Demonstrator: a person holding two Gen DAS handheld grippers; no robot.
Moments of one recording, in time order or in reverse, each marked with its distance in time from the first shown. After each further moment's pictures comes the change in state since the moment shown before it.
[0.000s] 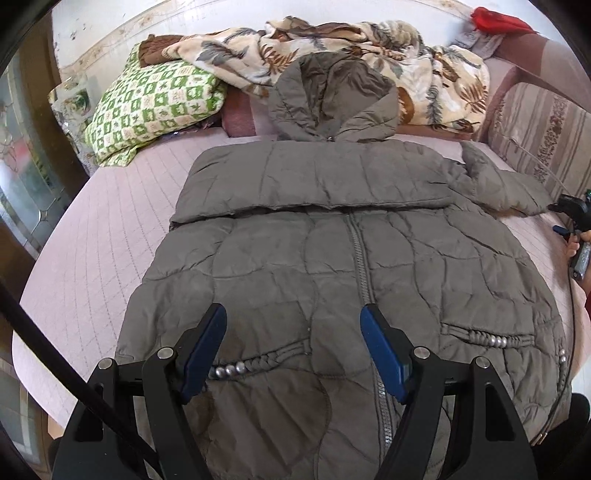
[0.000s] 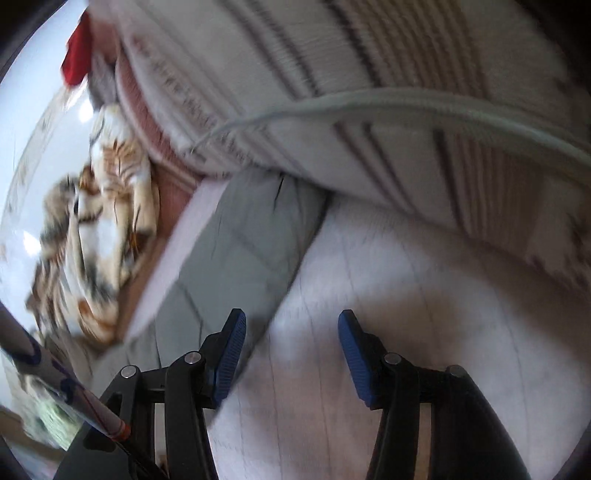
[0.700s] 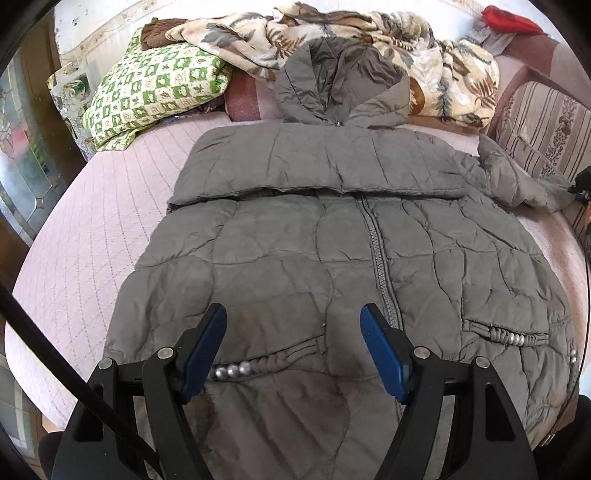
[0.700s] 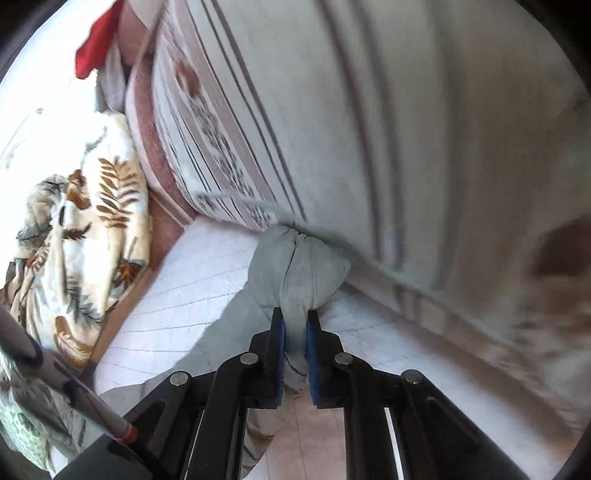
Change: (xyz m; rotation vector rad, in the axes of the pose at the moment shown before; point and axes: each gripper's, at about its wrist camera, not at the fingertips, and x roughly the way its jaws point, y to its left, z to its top) left arm 0.017 0.013 -0.008 -0.019 0.024 -0.013; right arm -0.049 0.078 0.029 -0.136 -0.127 -0.218
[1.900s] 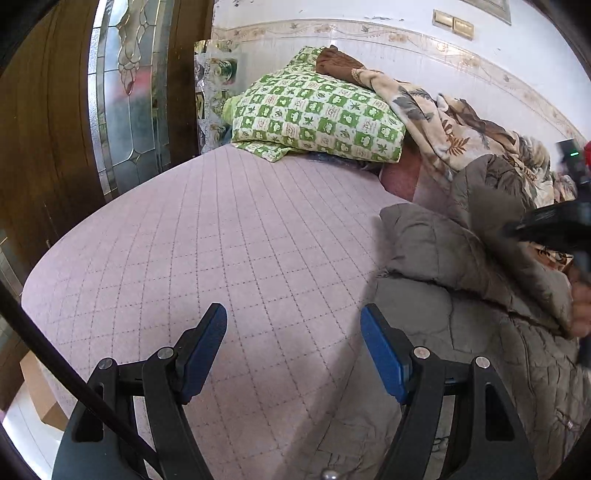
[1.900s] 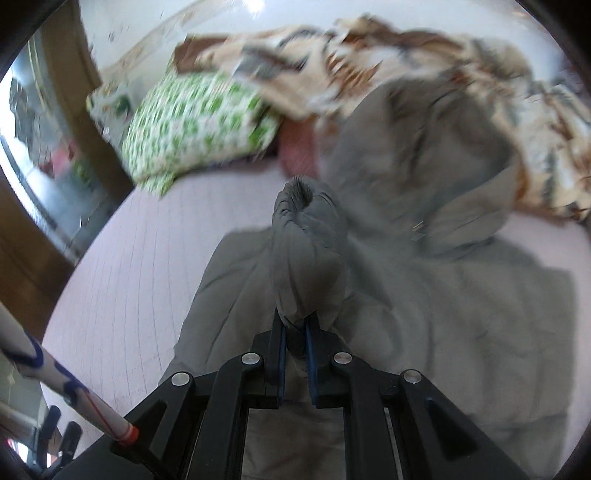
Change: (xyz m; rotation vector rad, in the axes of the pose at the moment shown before) left arm -0.011 0.221 -0.025 -0.385 -0.243 0.181; right arm -0.121 0.448 -0.431 -0.962 0.316 0.559
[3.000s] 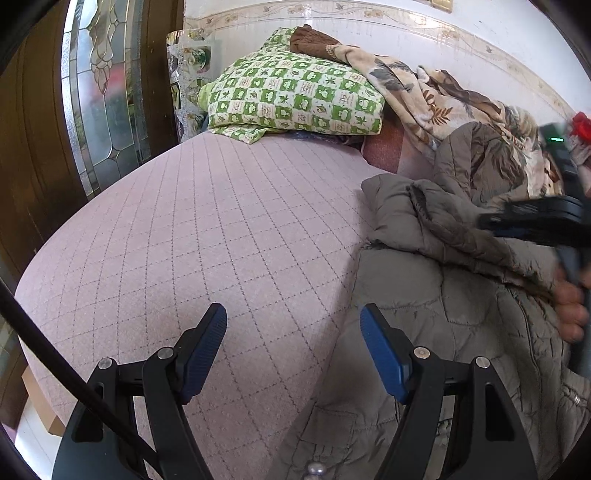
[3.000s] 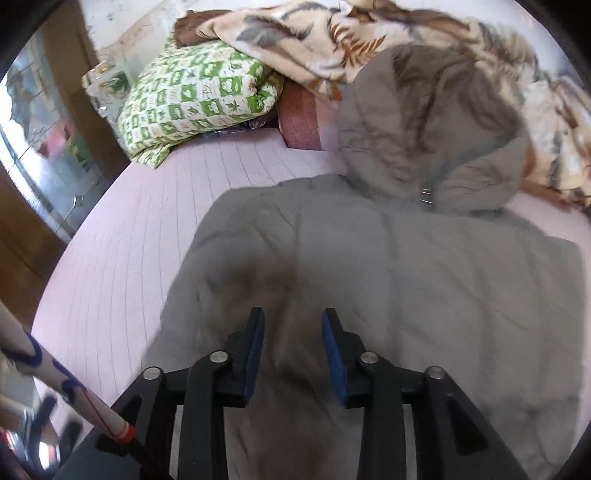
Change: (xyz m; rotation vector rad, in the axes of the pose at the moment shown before) left arm 0.012 -0.023 -0.011 0.079 0.065 -0.030; right arm -0.012 -0.014 -0.034 -0.020 0.040 -0.038
